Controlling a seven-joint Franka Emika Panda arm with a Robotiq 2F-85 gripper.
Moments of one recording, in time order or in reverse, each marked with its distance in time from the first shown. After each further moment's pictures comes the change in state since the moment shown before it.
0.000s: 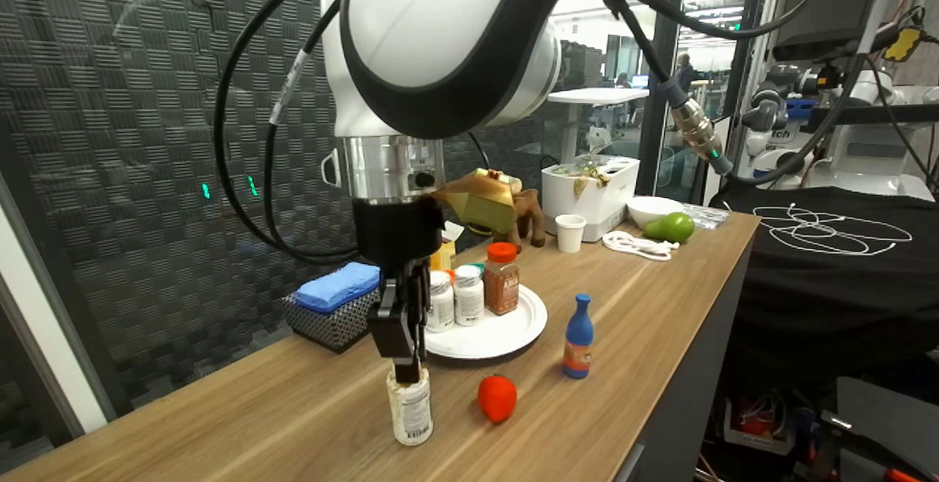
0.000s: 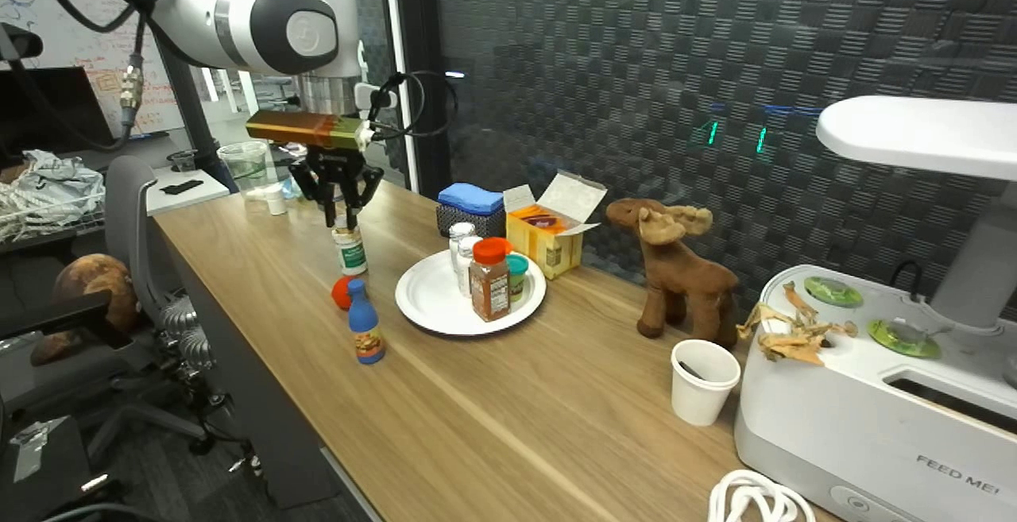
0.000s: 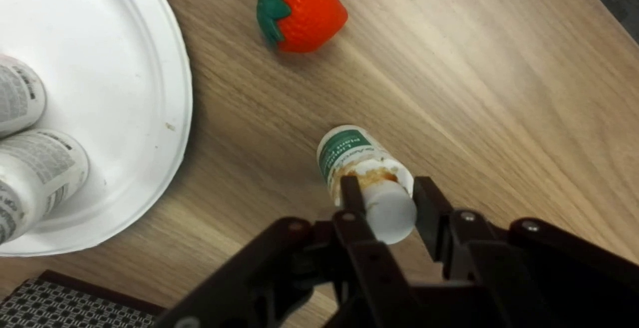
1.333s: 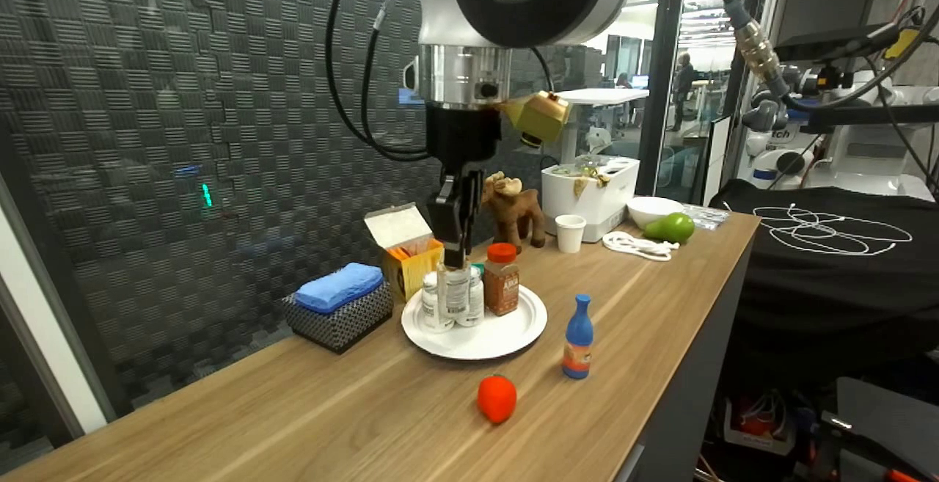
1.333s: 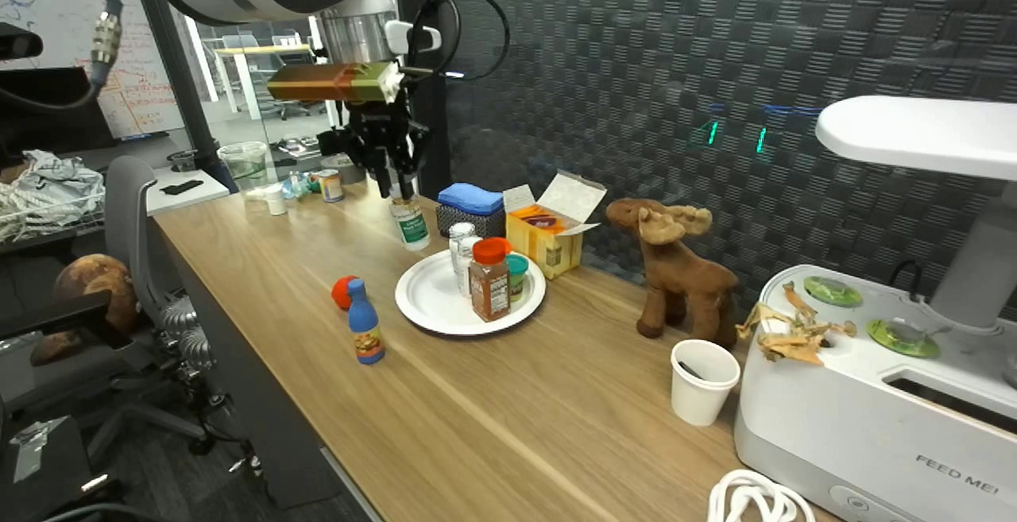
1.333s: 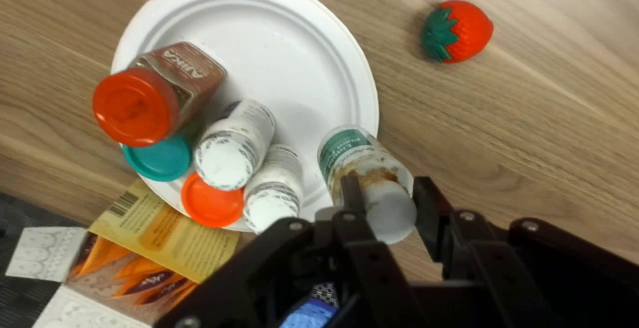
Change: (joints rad) arm -0.063 -0.187 -0.105 -0.105 -0.069 0.060 0.089
